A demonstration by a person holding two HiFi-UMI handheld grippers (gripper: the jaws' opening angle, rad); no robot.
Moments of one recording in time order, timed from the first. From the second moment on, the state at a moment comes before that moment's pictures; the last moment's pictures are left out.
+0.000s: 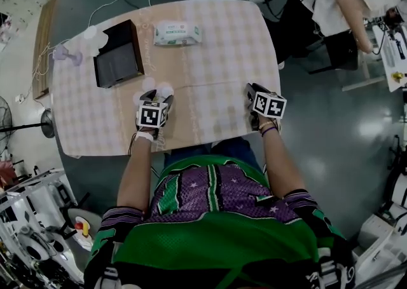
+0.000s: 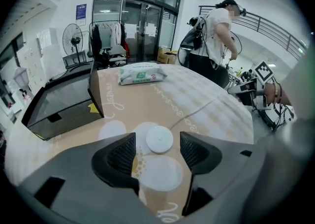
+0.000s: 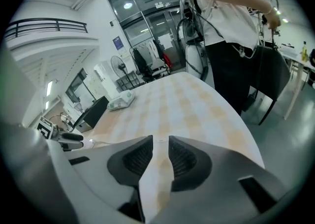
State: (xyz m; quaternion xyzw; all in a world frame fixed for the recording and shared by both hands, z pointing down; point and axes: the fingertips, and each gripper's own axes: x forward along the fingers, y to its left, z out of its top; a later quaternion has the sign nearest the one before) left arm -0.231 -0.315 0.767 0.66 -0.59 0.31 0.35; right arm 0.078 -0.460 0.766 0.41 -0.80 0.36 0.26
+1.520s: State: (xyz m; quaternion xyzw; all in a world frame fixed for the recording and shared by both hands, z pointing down) left arm -0.195 -0.187 0.554 0.76 -0.60 0.12 0.23; right arm 0.122 -0.285 0.543 0.44 -0.87 0.19 0.15
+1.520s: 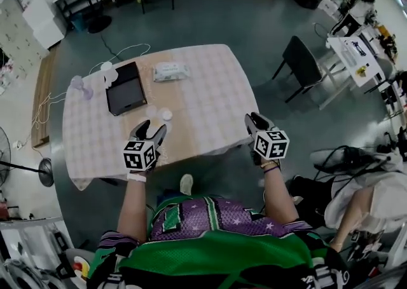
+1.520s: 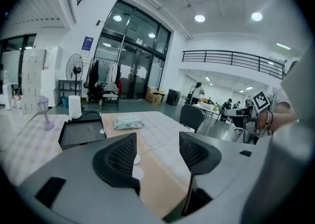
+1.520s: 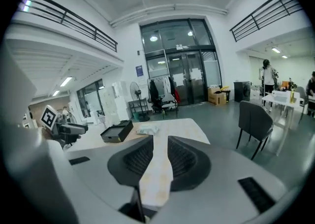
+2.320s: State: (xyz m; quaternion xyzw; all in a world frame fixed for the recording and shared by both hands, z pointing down) left arm -0.046 -0.051 0.369 0.78 -0.62 0.00 0.08; right arm 0.225 -0.141 0.384 0.39 -0.92 0.10 0.02
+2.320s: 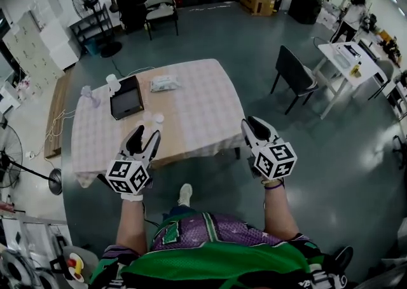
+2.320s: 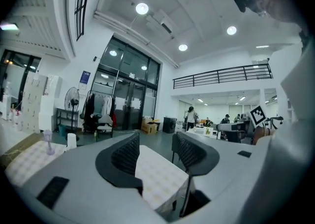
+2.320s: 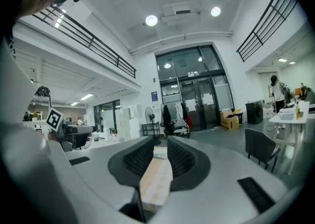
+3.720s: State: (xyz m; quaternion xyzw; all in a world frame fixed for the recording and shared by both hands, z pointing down) left arm -0.052 0.029 0.304 0.73 -0.68 -0.02 -0.02; right arm 0.240 -0.076 0.320 0.41 -0.91 0.03 -0.03
